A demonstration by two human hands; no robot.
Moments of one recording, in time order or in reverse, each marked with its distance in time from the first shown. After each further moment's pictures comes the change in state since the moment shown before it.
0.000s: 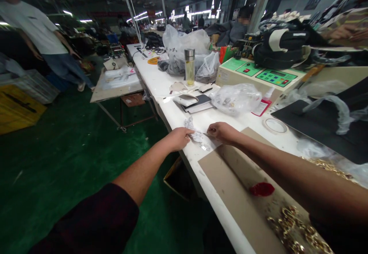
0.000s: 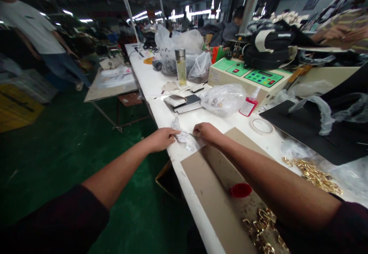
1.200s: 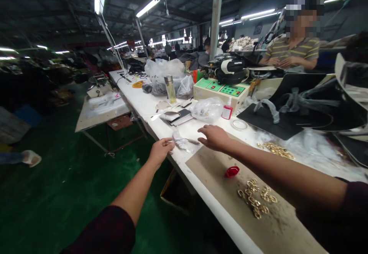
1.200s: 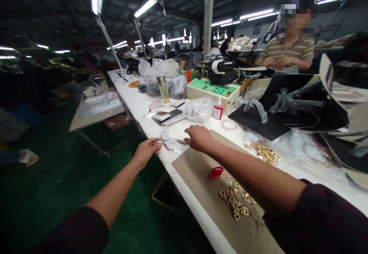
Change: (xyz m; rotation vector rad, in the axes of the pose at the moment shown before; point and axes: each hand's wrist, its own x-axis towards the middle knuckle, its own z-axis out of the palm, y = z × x) left_hand -0.037 0.008 0.007 -1.084 0.369 -0.158; right_hand -0.090 -0.041 -0.050 -0.421 0.198 -0.025
